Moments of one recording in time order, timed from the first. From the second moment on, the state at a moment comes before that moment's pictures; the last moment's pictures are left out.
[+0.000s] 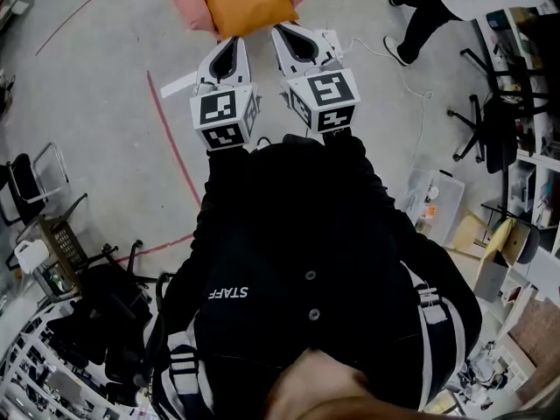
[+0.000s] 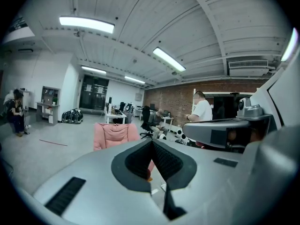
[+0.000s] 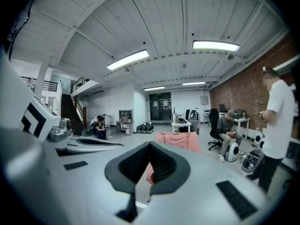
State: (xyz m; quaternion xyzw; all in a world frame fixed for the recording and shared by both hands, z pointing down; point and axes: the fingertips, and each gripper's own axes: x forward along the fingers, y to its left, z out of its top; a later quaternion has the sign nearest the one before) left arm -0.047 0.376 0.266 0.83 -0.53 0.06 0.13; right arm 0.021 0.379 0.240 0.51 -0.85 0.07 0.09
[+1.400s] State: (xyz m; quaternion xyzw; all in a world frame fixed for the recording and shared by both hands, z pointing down) left arm -0.075 -0.010 0.349 0.72 -0.65 0.09 0.22; right arm 0.068 -0.029 0.328 0.41 -0.89 0.16 0.15
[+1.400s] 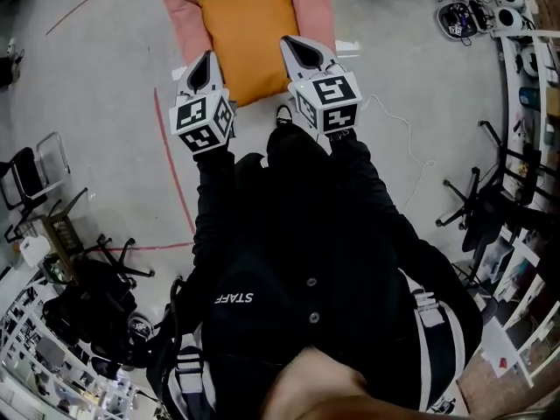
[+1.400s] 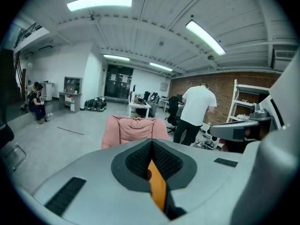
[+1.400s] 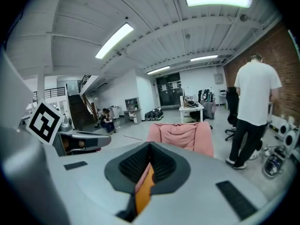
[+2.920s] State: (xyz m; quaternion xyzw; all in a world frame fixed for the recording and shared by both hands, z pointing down) left arm -0.132 -0.126 0.762 0.64 -0.63 0.22 0.38; right arm 0.079 -0.163 0.783 0.44 -0.76 0.37 0.31
